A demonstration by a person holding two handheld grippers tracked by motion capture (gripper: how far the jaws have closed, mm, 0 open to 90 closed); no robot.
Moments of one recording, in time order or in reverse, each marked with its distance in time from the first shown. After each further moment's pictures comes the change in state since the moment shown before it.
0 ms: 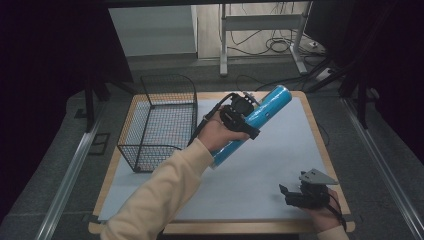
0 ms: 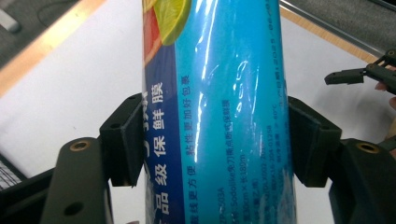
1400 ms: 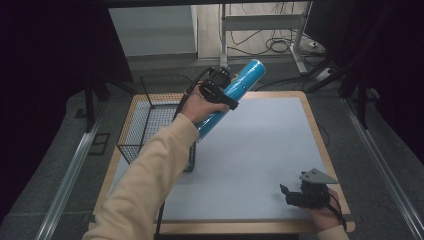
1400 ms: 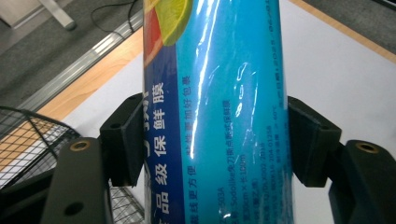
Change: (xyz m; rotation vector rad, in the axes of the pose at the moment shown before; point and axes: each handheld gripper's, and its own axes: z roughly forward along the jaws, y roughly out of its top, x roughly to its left) left arm 0.086 0.008 -0.013 -0.018 0.117 -0.095; right arm -0.003 -0.002 0.002 0.014 -0.007 0.016
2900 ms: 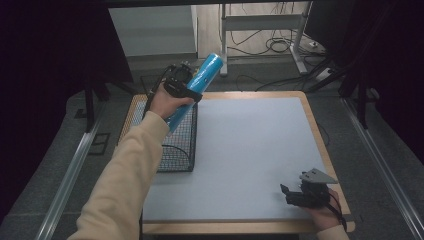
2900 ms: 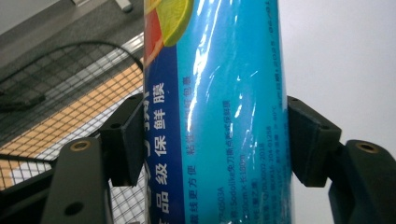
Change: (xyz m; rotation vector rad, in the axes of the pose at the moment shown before) left arm 0.086 -0.049 -0.010 0.009 0.146 -0.119; right arm -0.001 -0.001 0.002 0.005 -0.010 -0.004
